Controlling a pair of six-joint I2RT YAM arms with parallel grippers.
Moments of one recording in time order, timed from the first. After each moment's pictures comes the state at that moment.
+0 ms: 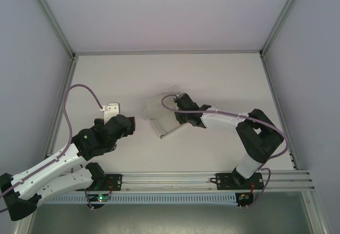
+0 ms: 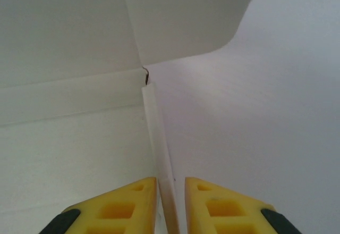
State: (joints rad) left arm -0.84 0.80 0.76 -0.86 -0.61 -0.71; right arm 0.74 1.65 0.90 -0.24 0.24 0.35
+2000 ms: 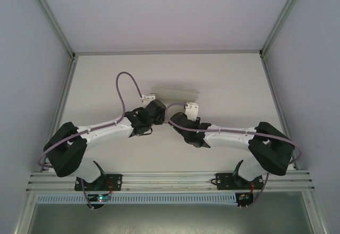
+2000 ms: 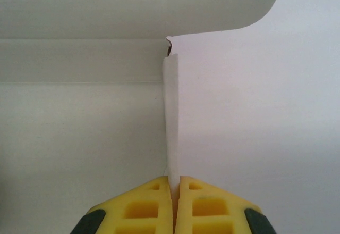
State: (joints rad) left arm -0.80 1.49 0.88 -0.30 -0.35 -0.77; right arm 0.98 1.49 0.72 -0.13 0.68 0.89
